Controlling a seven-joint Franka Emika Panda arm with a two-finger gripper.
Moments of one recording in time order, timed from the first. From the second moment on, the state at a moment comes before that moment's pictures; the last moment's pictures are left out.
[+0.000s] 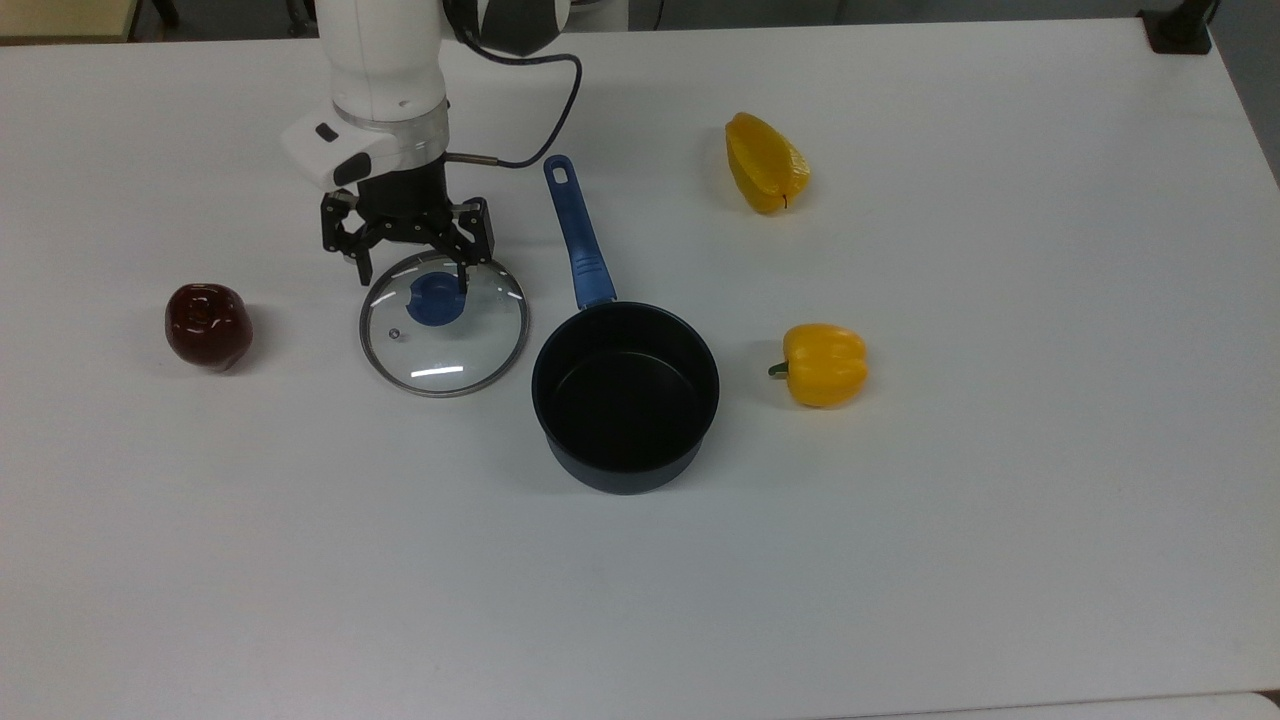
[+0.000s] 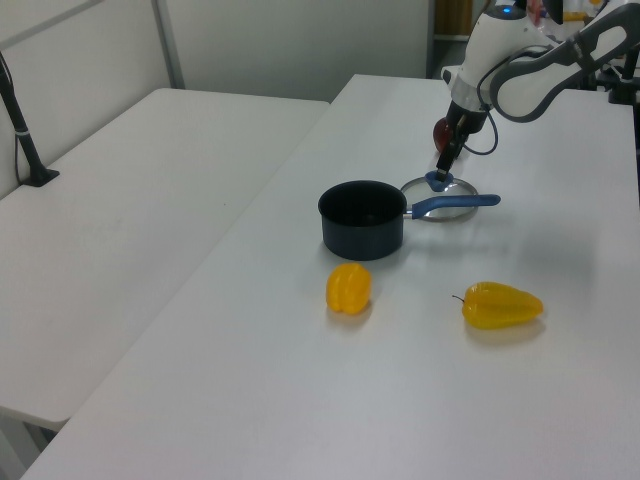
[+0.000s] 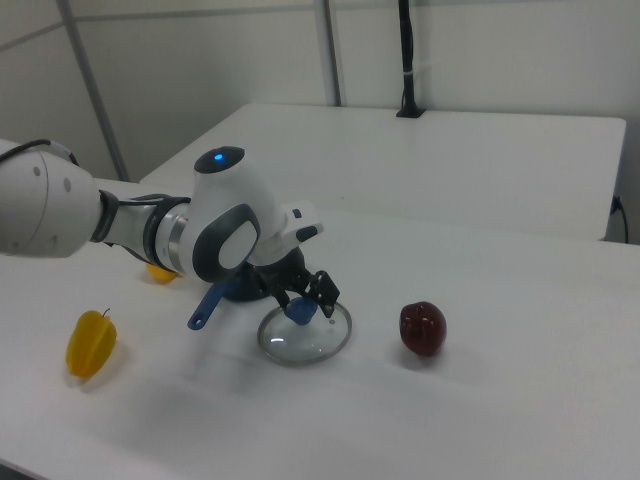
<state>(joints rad) -0.14 0.24 0.03 -2.05 -0.08 2.58 -0.10</state>
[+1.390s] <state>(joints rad) -0.14 0.28 0.05 -2.02 0.00 2.59 -0.13</state>
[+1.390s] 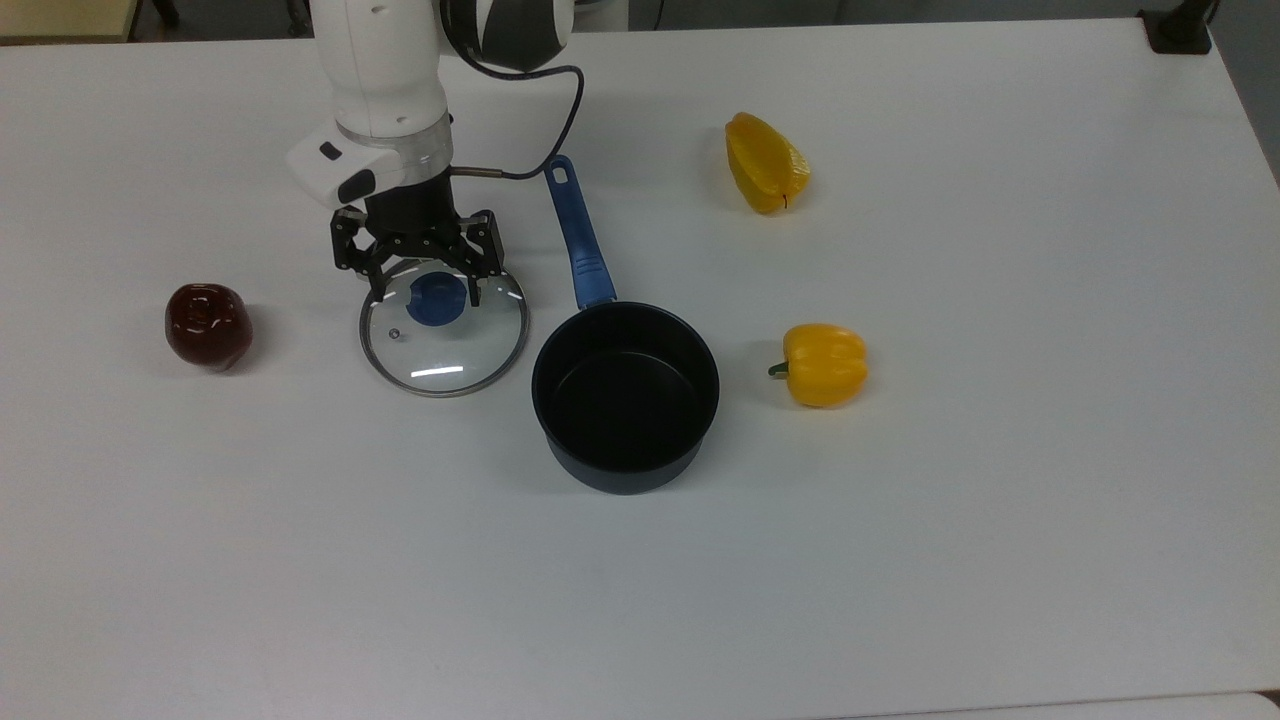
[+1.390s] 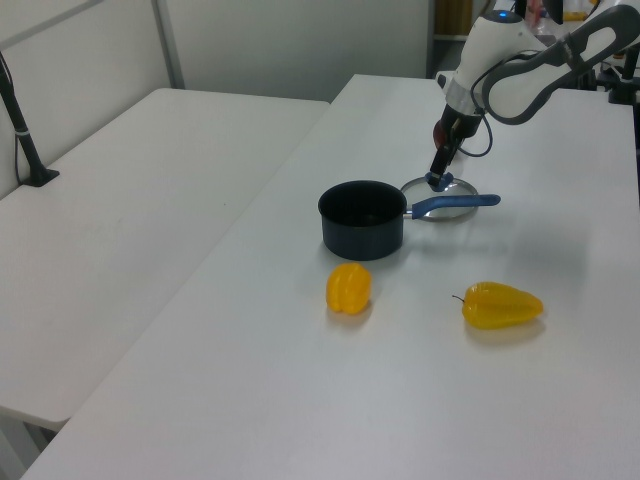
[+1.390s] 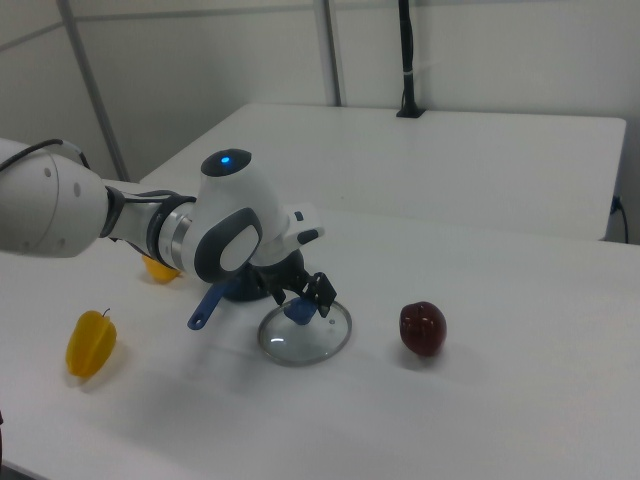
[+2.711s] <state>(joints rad) -0.15 0.28 0.05 -1.73 0.00 2.21 -0.05</state>
